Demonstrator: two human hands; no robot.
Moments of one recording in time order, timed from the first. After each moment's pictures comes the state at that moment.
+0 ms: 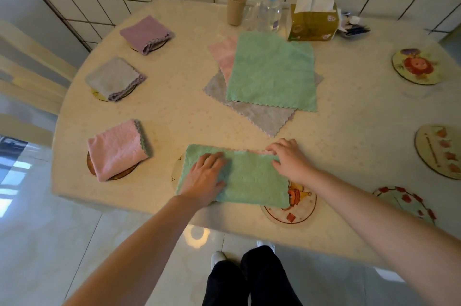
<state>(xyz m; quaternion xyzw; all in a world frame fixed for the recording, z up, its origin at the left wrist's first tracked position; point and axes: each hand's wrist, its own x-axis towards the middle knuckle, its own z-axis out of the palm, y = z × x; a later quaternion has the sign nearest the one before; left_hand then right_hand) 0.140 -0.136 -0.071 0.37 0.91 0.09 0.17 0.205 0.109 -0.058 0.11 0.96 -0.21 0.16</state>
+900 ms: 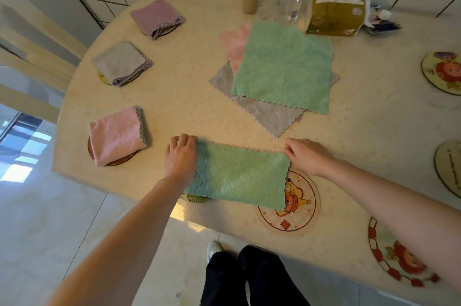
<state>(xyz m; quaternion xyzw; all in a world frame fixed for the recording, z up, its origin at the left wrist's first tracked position) 0.103 -0.140 -0.084 0.14 0.98 0.07 0.09 0.186 0.166 -0.066 0.05 0.96 -0.14 0.22</state>
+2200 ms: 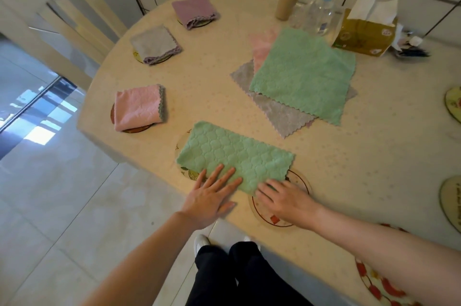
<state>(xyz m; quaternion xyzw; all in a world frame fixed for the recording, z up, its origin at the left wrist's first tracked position) 0.245 -0.132 -0.105 0.33 0.93 0.01 0.17 0.274 0.125 -0.088 -0.40 0.92 0.03 0.05</state>
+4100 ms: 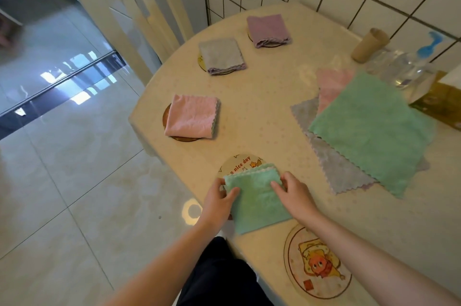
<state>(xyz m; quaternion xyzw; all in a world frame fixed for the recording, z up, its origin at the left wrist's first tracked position) 0.194 -0.158 -0.059 -0.32 0.67 0.65 0.18 0.142 0.032 -0.069 0.03 0.92 -0.32 0.24</state>
